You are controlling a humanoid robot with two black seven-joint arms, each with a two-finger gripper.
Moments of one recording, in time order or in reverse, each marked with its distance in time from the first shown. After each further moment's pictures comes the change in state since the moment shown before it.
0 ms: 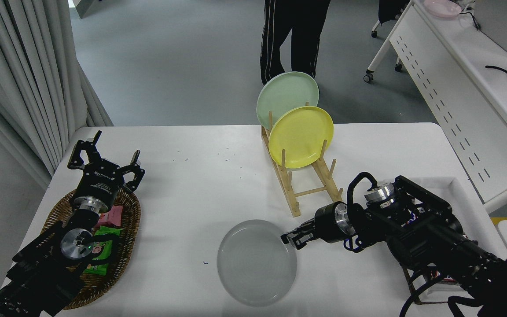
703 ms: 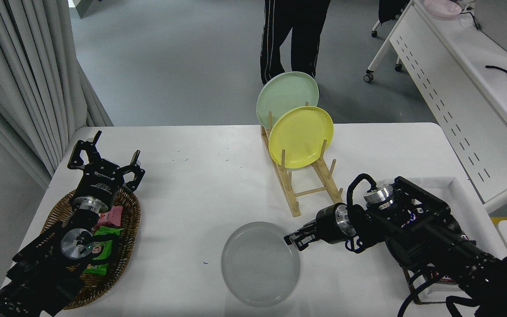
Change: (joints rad) left arm 0.000 0.000 0.000 0.000 0.000 0.000 0.000; right arm 0.000 0.009 0.000 -0.029 -0.028 0.017 0.000
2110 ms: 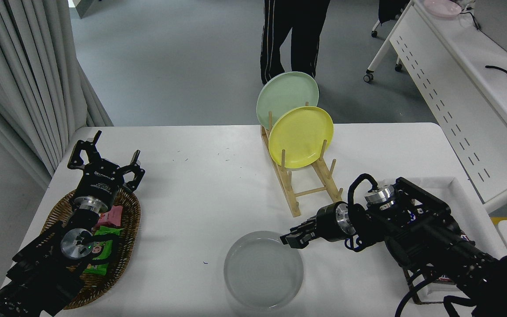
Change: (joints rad) left arm 0.000 0.000 0.000 0.000 0.000 0.000 0.000; right arm 0.006 0.005 0.022 0.001 -0.001 0.055 -0.002
